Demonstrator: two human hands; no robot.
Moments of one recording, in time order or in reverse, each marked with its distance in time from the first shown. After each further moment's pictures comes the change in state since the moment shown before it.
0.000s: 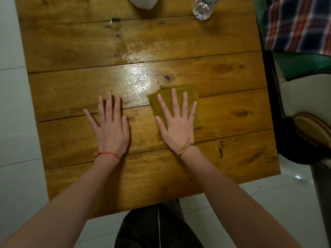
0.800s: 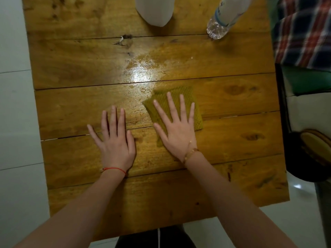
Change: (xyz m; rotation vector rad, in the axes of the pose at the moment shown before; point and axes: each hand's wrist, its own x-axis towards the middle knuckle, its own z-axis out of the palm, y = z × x) left_hand 0.020 -0.005 0.000 -0.050 -0.034 -0.085; right_hand 0.053 -0.012 -0.013 -0.012 0.019 -0.166
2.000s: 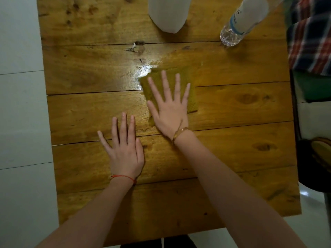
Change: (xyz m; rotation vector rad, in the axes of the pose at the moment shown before) left_hand 0.001 0.000 -0.001 0.055 -0.022 0.011; right_hand 0.086 -0.034 -0.010 0.030 0.050 0.018
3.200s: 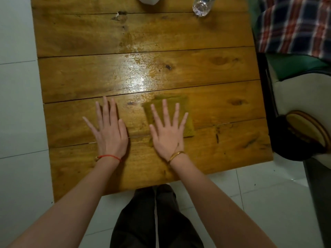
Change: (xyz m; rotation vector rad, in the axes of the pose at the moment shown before) left_hand -0.080 -0.012 0.009 -0.172 0.058 -0.026; right_hand -0.204 -0.004 0.028 0.015 -0.115 0.152
